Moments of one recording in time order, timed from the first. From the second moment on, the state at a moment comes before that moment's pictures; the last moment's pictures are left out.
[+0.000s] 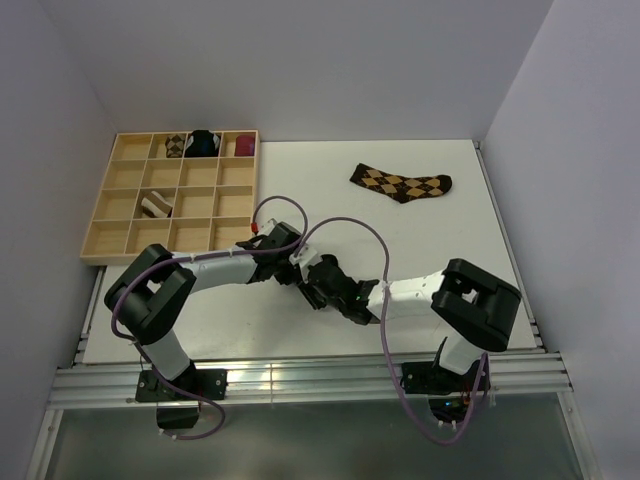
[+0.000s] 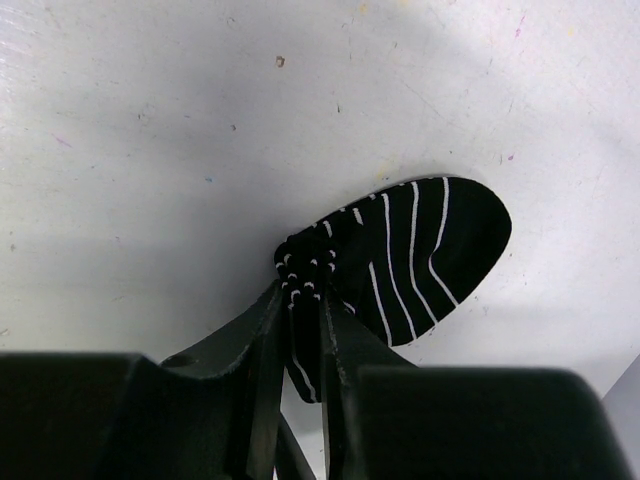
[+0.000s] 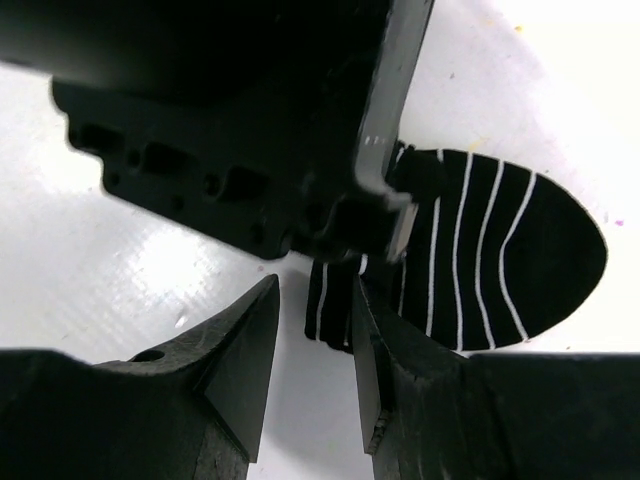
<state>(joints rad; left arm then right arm) -0.75 1.70 0.89 -0.17 -0.10 -1.23 1.03 1.61 0.65 0.29 0.24 0.11</state>
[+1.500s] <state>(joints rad) -0.66 1.51 0.77 -0.12 -0.12 -1.28 0.52 1.77 0.74 0.28 -0.66 0.45</state>
